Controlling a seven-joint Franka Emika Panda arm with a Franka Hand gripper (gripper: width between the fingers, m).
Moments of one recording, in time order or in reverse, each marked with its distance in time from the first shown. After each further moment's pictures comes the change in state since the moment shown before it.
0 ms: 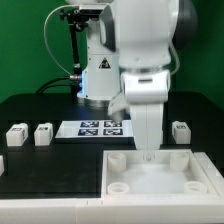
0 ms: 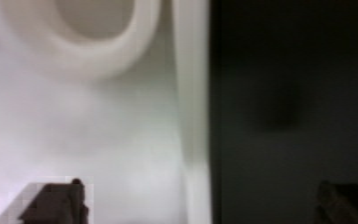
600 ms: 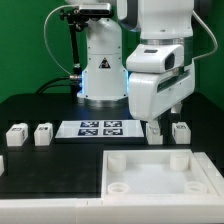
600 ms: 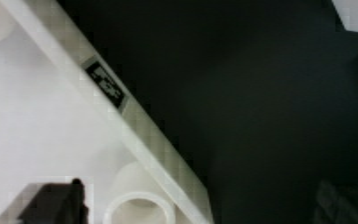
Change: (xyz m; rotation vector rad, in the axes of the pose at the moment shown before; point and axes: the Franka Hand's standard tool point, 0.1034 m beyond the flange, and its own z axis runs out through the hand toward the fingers) arm 0.028 -0.020 -0.031 -0.020 -0.017 0.293
